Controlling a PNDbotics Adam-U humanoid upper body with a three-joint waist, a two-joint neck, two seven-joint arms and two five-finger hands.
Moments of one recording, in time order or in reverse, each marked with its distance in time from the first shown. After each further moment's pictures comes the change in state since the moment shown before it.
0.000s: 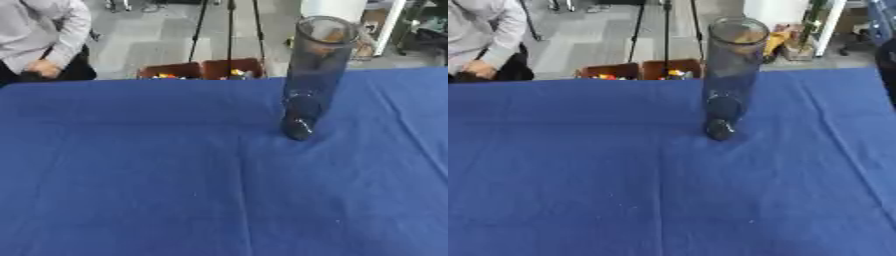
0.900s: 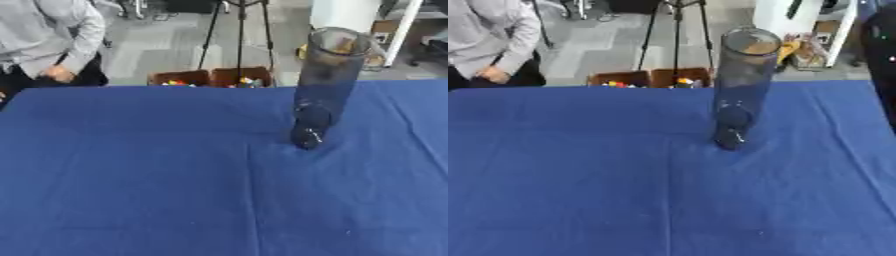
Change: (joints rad) left arm -0.009 0.009 -0.006 0.000 0.000 -0.007 -0.008; right arm -0.130 0.060 -0.009 0.113 0.080 -0.096 -0.004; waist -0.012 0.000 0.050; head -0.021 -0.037
